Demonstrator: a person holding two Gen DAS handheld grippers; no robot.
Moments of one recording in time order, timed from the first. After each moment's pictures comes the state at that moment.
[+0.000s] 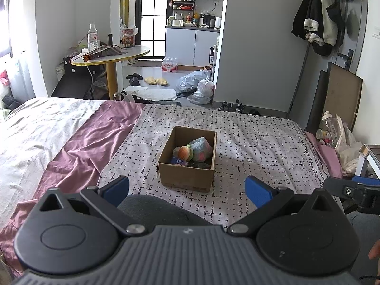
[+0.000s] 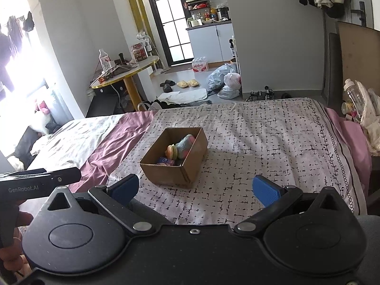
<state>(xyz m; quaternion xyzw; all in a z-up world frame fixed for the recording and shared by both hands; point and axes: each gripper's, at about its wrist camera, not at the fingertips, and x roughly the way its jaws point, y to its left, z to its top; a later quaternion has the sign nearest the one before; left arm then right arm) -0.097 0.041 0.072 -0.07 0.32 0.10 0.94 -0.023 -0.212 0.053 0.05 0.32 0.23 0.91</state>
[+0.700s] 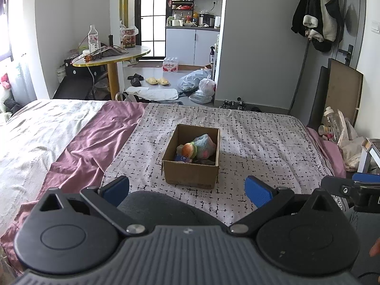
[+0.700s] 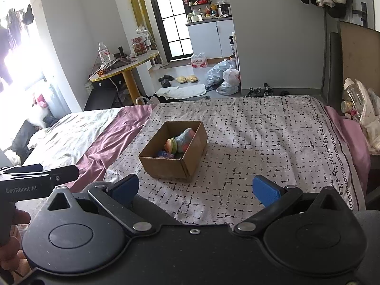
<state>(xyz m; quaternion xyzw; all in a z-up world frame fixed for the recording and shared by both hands) -0.105 0.043 0.065 -0.06 0.32 0.11 0.94 -0.026 -0.202 0.049 0.04 0.33 0.23 0.91</state>
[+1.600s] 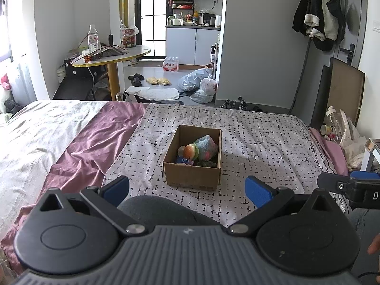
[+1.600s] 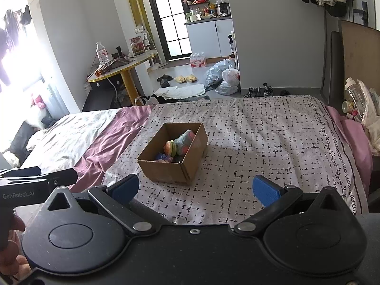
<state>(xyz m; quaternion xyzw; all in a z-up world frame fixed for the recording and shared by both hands) -0.096 0.047 0.068 -0.06 0.32 0.11 0.94 -0.013 -0.193 0.047 0.04 0.34 0.23 0.91</state>
